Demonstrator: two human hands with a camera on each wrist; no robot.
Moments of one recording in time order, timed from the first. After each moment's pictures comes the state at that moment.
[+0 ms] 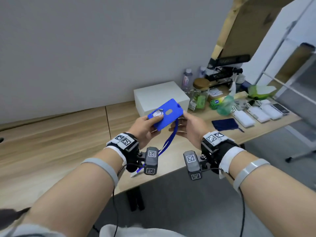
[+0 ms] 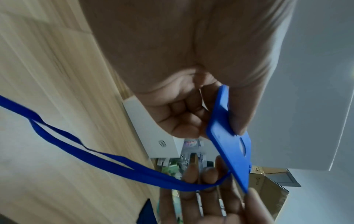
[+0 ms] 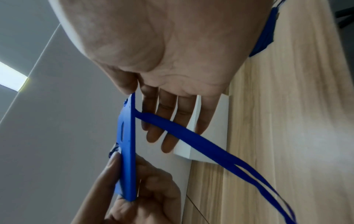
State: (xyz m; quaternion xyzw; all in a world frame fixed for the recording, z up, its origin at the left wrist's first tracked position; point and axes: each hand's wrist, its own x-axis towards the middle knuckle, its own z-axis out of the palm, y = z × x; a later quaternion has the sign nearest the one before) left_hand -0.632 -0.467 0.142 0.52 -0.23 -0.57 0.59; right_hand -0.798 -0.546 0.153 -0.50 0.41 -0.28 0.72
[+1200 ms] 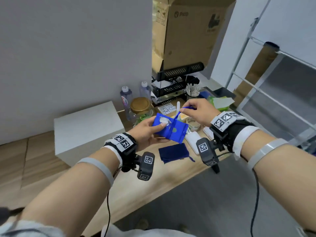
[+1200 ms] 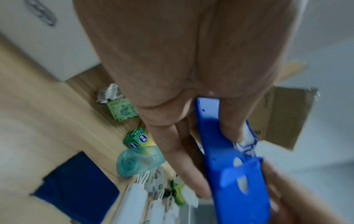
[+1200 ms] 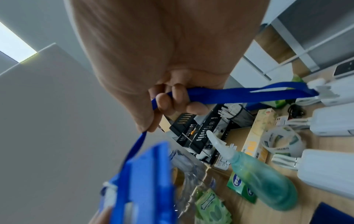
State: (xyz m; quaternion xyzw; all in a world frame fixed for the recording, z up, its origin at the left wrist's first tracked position) left_hand -0.833 -0.797 0.141 0.47 -0.32 -0.67 0.48; right_hand -1.027 -0.913 0.186 -0.79 0.45 -0.21 0.35
